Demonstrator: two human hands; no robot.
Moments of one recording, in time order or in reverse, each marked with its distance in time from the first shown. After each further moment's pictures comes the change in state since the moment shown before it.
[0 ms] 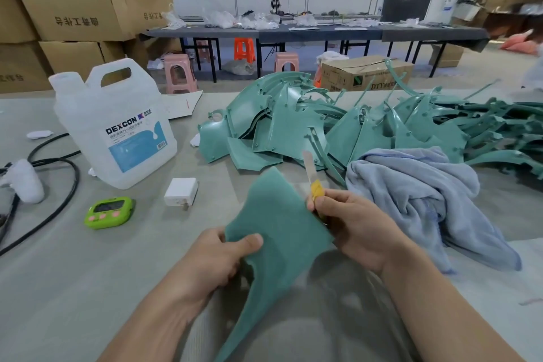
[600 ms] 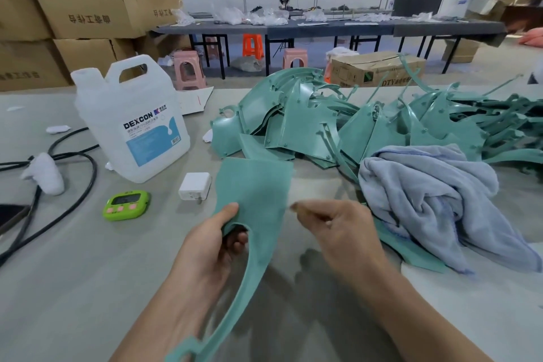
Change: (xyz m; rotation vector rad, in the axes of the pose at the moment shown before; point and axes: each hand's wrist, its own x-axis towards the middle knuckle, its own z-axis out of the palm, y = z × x) left_hand 0.004 0.010 -0.008 -0.668 0.222 -0.121; right_hand 0.001 0.043 0.028 -0.966 0.358 -0.519
